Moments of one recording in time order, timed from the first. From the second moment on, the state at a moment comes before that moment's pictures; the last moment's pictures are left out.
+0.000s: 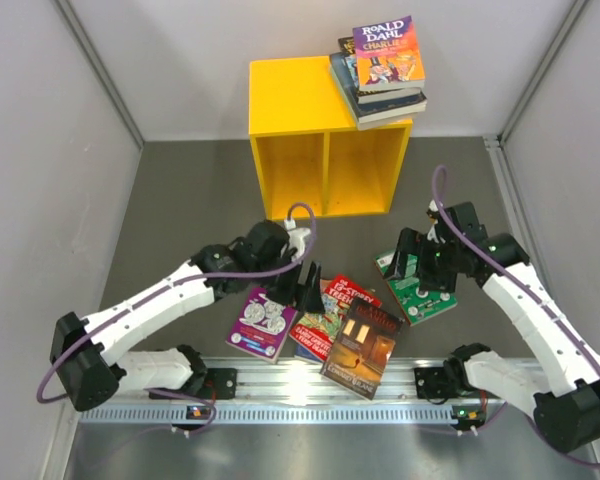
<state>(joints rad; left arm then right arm) -0.83 1.19 1.02 -0.67 0.37 -0.53 0.35 1.00 0.98 -1.02 -0.23 0.57</state>
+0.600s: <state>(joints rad) -1.14 1.43 0.89 -0.43 0.18 -0.74 0.35 0.87 0.91 -1.06 -0.25 0.61</state>
